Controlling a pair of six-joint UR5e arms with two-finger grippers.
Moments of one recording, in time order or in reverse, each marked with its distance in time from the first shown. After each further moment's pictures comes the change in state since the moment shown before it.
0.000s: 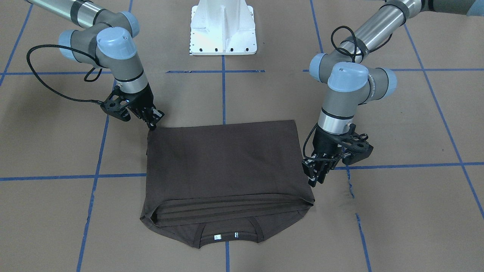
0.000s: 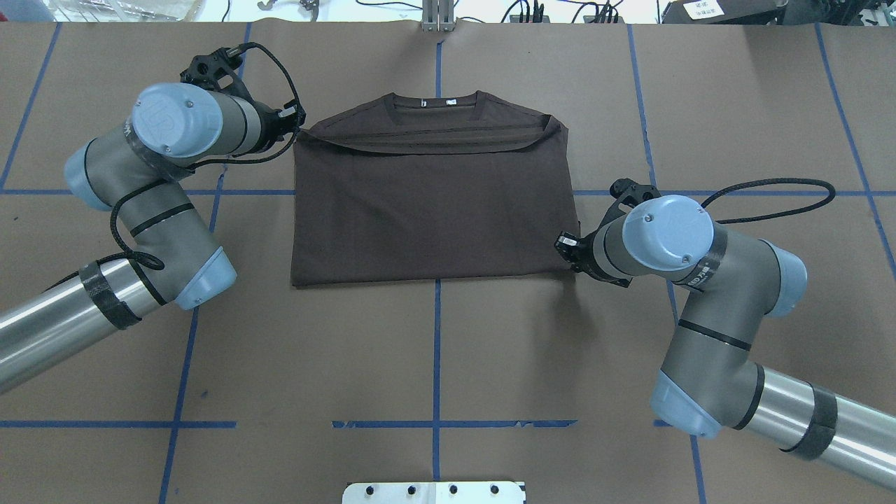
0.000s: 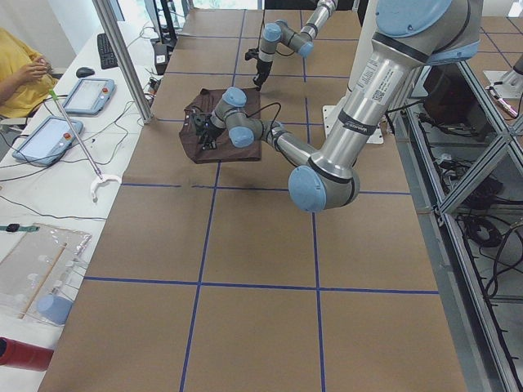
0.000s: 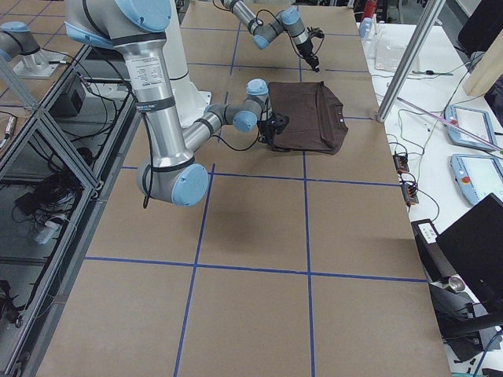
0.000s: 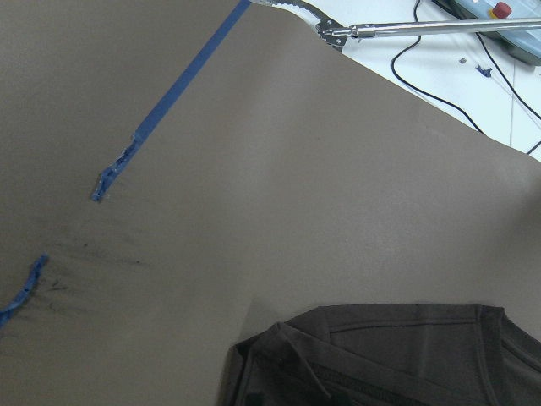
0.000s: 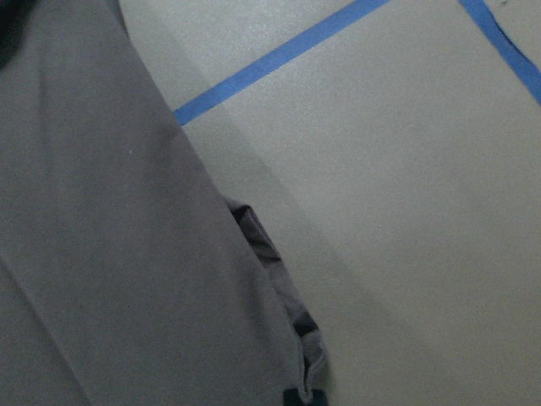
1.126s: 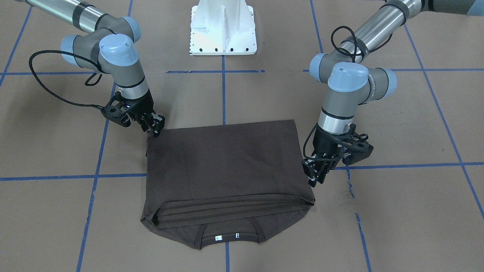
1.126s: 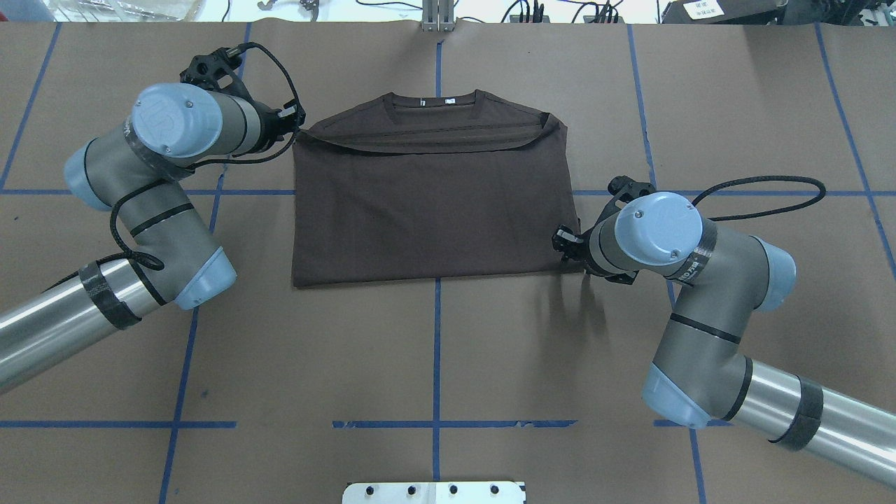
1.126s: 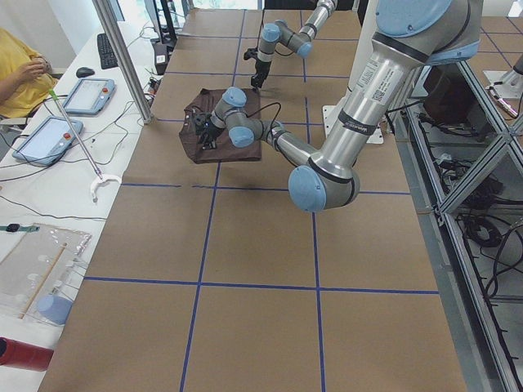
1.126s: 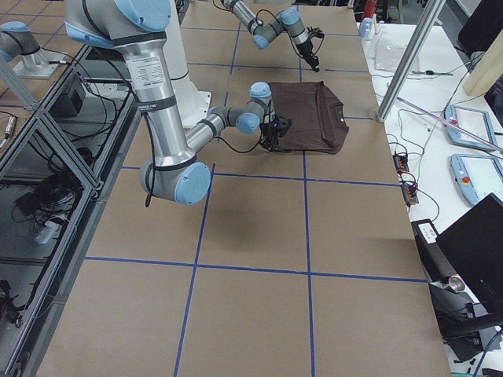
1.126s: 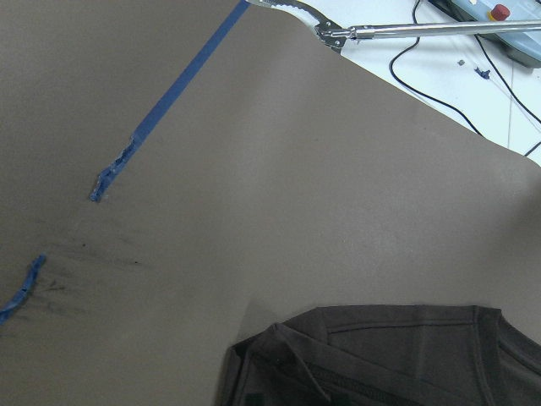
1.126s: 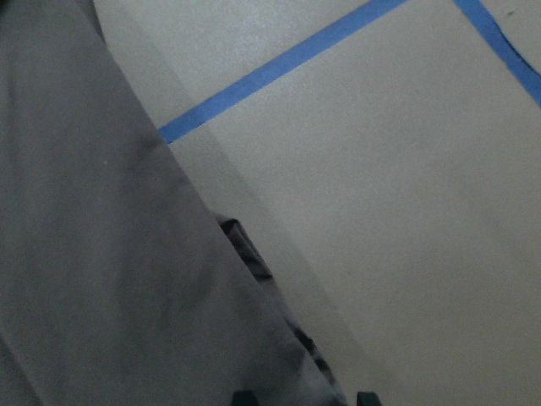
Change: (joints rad) left arm 0.000 0.001 0.000 0.000 0.001 0.000; right arm 0.015 0.060 -0.108 0.004 -0.020 0.000
